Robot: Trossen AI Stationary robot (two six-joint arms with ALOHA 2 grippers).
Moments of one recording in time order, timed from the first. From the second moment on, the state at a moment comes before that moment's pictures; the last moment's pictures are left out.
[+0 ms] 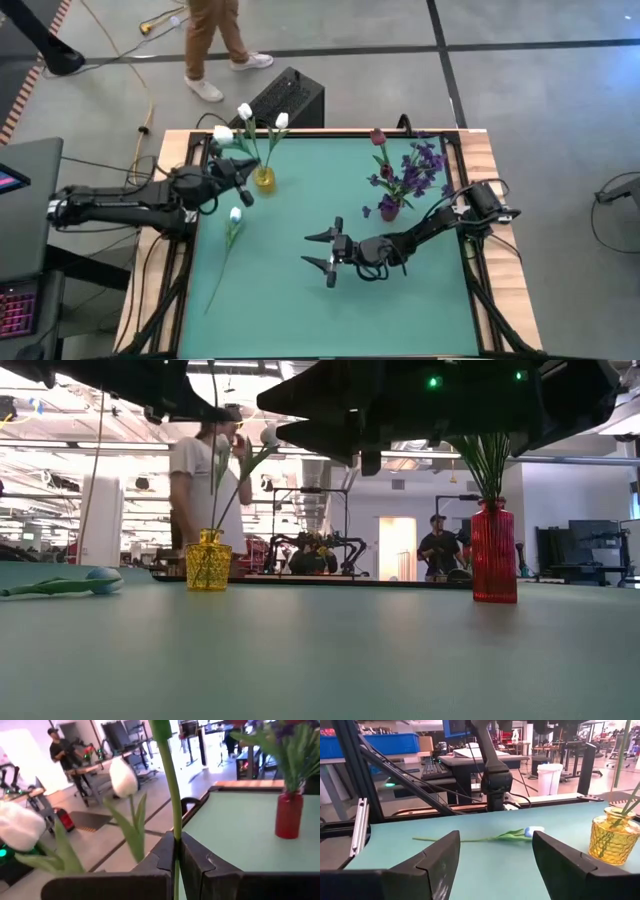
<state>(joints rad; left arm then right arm) 0.13 0.70 0.50 0.13 -0.53 0.19 0.34 1.93 0.88 1.07 0.47 0.08</state>
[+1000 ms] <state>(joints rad) 0.31 0.77 0.37 0.28 -0.41 0.18 0.35 1.93 0.88 1.05 0.47 0.08</state>
